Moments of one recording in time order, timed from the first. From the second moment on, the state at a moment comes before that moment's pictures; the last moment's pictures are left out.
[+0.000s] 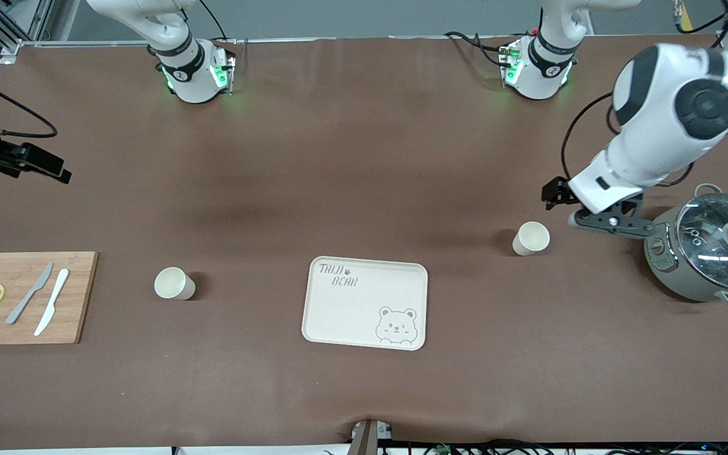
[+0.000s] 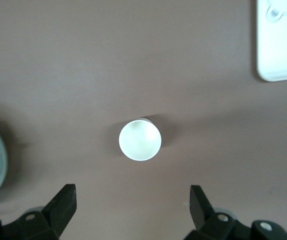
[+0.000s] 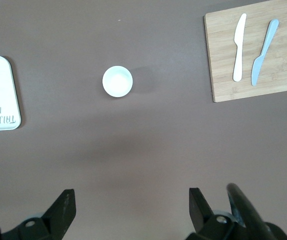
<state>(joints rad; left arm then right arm) -0.16 0.06 -0.07 -1.98 0.02 2.01 -0.01 0.09 0.01 -0.14 -1.59 0.05 1.54 0.11</state>
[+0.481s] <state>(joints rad) -0.10 0.06 -0.07 -2.29 0.02 2.37 0.09 0.10 0.02 -0.14 -1.59 0.05 1.55 0.11</state>
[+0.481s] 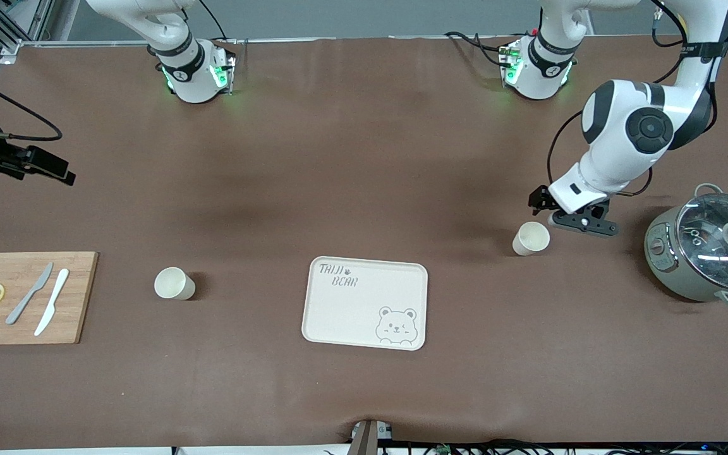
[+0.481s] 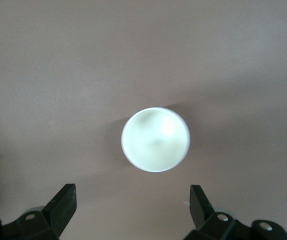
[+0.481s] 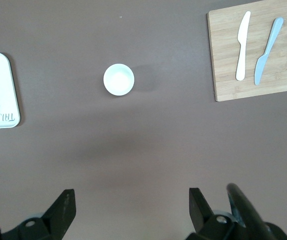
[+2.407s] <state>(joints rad) -0.05 0.32 -0.08 -2.32 0.02 2.75 0.16 0.15 0.50 -0.14 -1.69 0.05 2.19 -0.05</state>
